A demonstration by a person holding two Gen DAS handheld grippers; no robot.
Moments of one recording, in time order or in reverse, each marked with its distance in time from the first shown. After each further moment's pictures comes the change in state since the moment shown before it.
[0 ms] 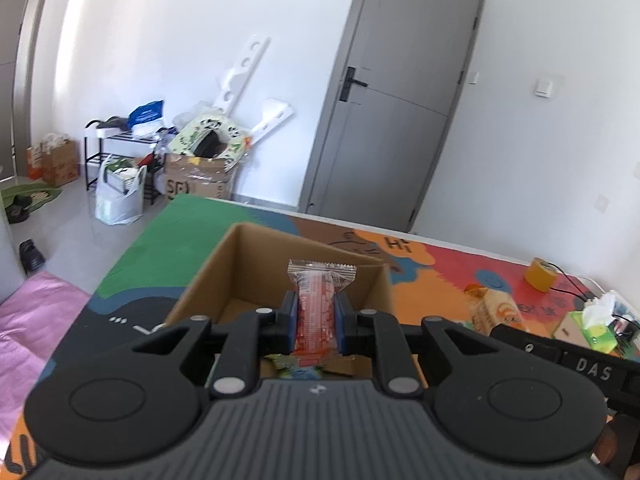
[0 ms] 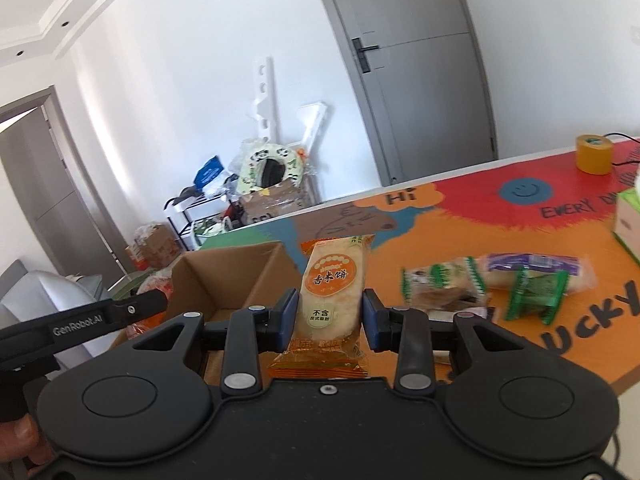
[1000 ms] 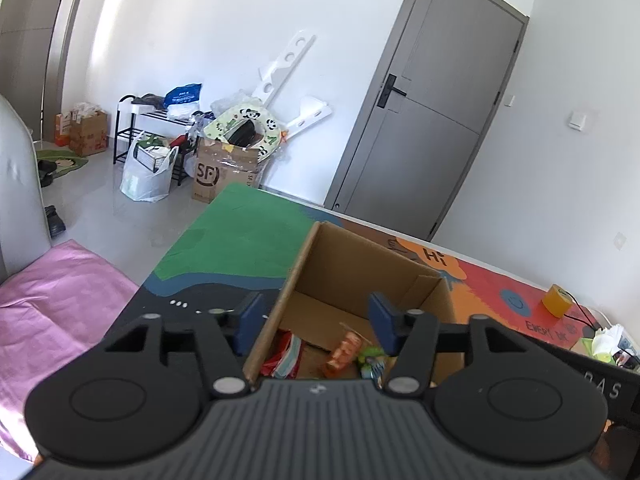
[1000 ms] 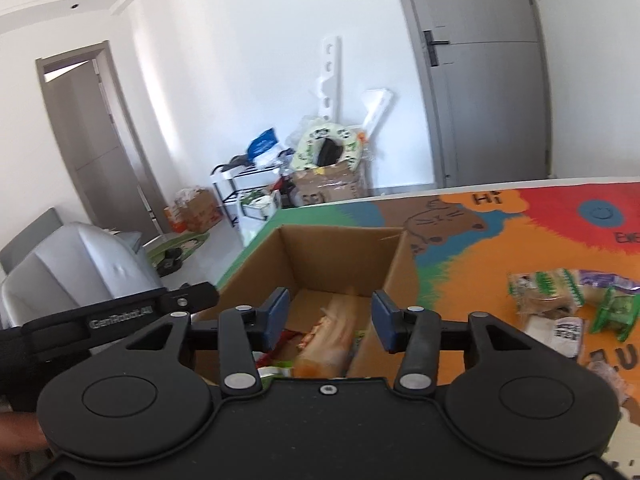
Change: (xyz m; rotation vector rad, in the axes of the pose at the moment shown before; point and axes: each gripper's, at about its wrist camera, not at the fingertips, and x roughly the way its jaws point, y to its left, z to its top) left arm -0.020 0.053 0.003 -0.111 0.003 0.038; right arm 0.006 0.069 0.001 -0.114 0.051 0.078
